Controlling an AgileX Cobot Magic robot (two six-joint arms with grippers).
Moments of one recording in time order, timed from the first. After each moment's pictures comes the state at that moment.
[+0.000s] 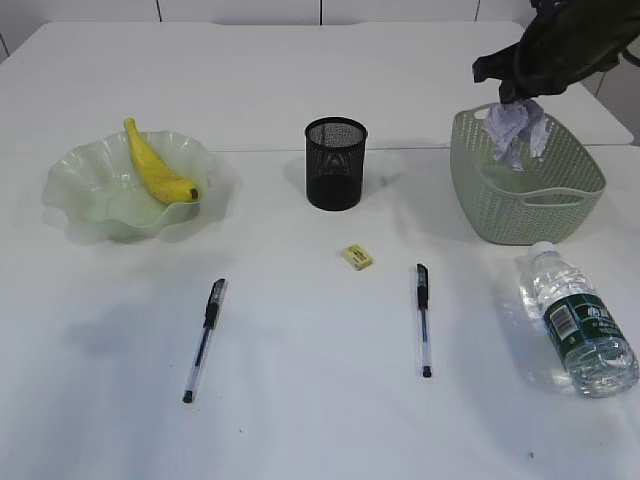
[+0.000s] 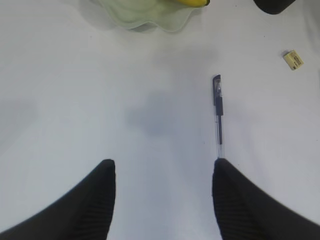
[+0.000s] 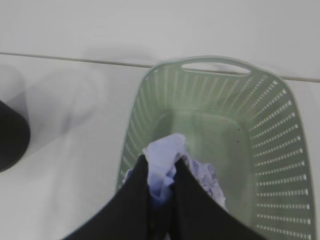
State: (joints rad) left arm 0.21 1.03 -0.86 -0.48 0.91 0.29; right arm 0.08 2.02 -1.74 -0.03 0.62 -0.01
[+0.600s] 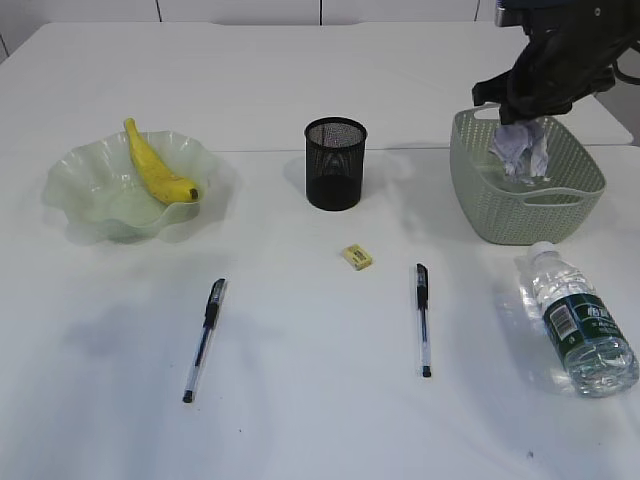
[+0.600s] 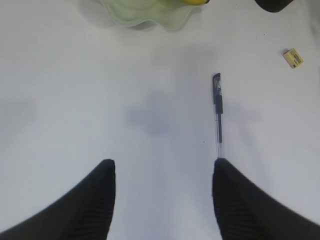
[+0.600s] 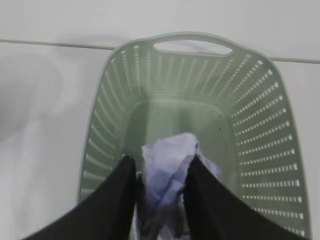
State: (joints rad) left arm 0.21 1.03 -0.86 -0.48 0.91 0.29; right arm 0.08 2.10 -1.77 -0.18 0.63 0.12
